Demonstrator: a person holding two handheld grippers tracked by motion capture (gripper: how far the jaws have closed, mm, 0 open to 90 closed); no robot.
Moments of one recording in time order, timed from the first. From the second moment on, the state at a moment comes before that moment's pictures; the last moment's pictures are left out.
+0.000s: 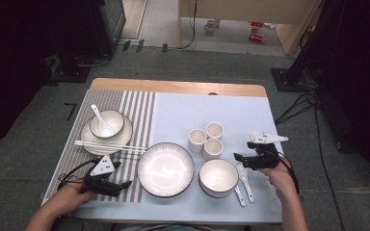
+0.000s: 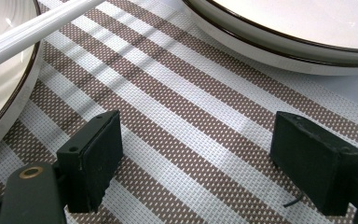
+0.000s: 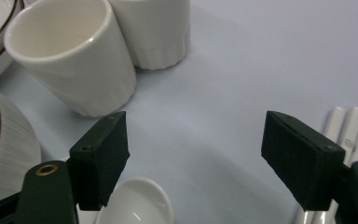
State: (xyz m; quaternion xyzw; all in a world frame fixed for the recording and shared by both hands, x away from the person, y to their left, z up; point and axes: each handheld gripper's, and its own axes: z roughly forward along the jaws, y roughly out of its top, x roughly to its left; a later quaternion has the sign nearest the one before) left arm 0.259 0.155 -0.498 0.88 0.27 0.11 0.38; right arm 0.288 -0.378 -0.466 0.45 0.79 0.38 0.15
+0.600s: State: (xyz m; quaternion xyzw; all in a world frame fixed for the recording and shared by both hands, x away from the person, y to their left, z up) left arm 0.259 0.154 -0.497 0.88 0.27 0.11 0.38; right arm 0.279 -0.406 -0.480 0.49 0.77 0.37 0.17
